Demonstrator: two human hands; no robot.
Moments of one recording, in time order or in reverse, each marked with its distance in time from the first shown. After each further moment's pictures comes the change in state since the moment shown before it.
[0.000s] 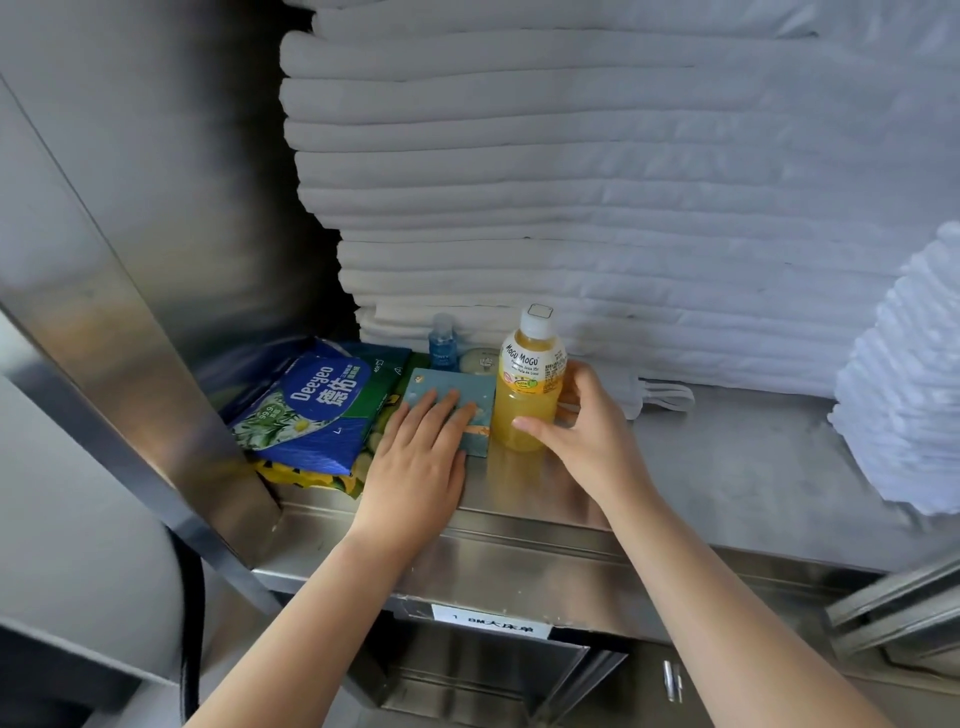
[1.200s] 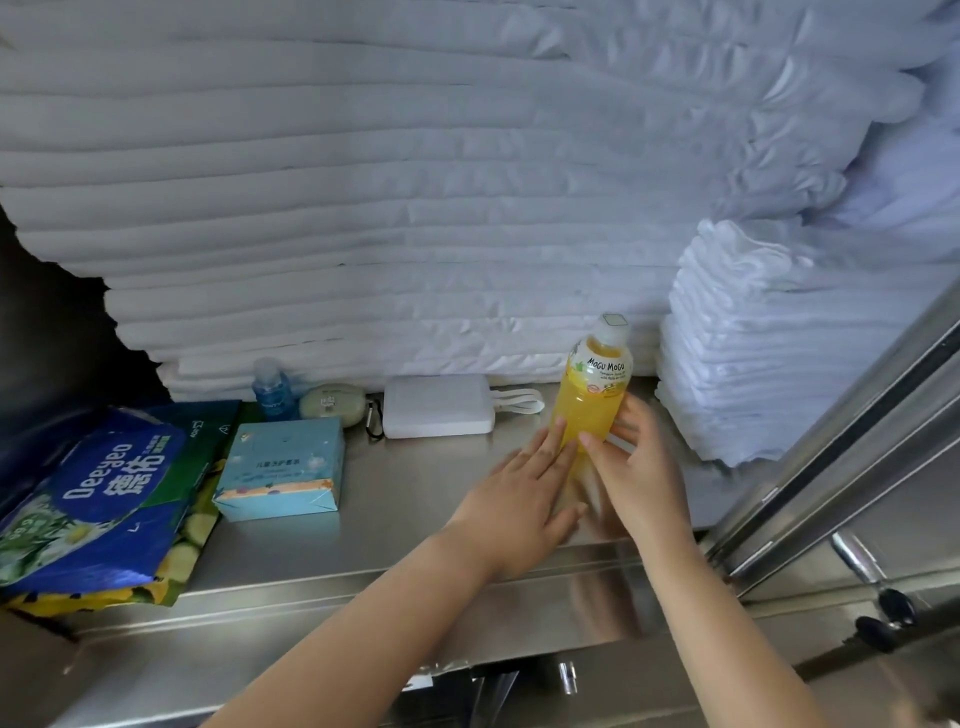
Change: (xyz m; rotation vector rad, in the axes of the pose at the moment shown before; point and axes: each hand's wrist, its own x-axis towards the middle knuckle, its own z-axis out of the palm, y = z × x) left_hand 0.066 0.163 0.068 -0.351 -0.505 0.494; right_hand -0.048 0.069 -0.134 0.017 0.436 0.191
